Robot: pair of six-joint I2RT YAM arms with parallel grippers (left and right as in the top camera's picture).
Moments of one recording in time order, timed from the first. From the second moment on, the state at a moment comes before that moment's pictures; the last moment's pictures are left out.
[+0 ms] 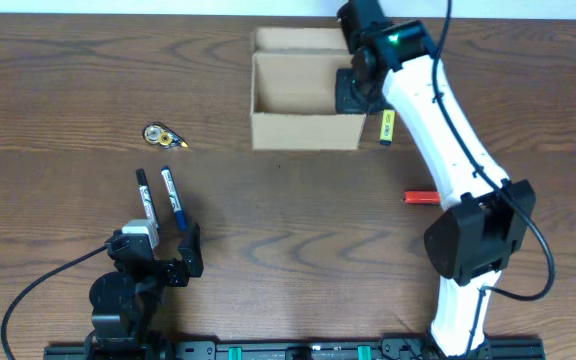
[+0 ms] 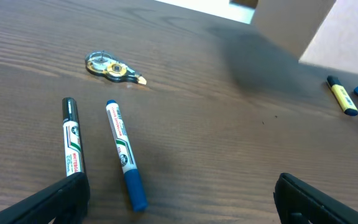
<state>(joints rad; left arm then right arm) -0.03 0.01 0.14 -0.51 0.18 -0.23 0.39 2.08 2.05 -1.30 0.13 0.41</state>
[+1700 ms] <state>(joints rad) -0.03 0.01 0.14 -0.51 0.18 -0.23 0.55 1.79 1.19 -0.68 0.20 0.54</state>
